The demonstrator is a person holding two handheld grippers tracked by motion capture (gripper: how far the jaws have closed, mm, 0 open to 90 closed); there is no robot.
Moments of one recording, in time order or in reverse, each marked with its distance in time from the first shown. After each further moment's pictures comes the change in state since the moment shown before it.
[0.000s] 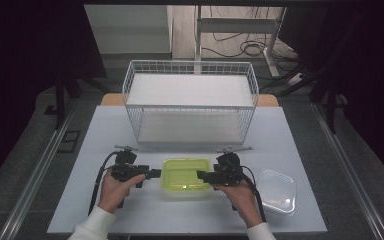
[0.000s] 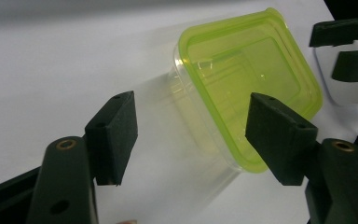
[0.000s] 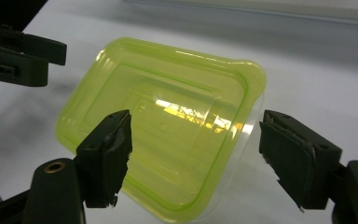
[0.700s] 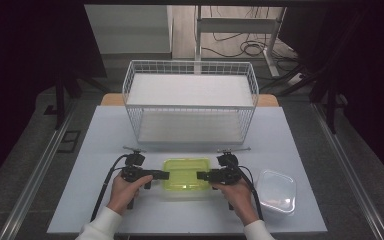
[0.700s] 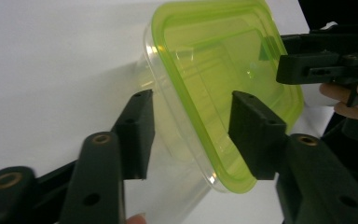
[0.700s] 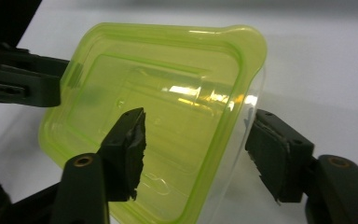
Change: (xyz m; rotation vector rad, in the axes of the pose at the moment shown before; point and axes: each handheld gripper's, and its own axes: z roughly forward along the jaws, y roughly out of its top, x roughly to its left) left arm 0.003 -0.003 0.029 0.043 -0.131 -0.083; right arm -0.019 -0.007 0.024 0.062 0.086 0.132
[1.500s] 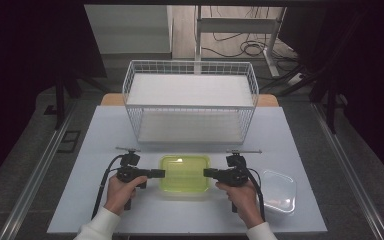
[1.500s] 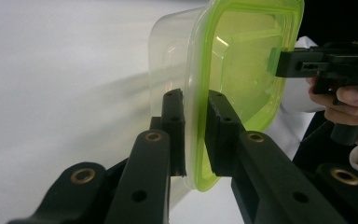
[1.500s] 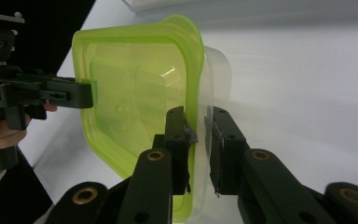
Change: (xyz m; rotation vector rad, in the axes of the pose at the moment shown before) left arm -0.004 -0.004 -0.016 -0.074 -0.041 0.016; right arm -0.001 -0.005 -0.025 -0.101 0.080 0.044
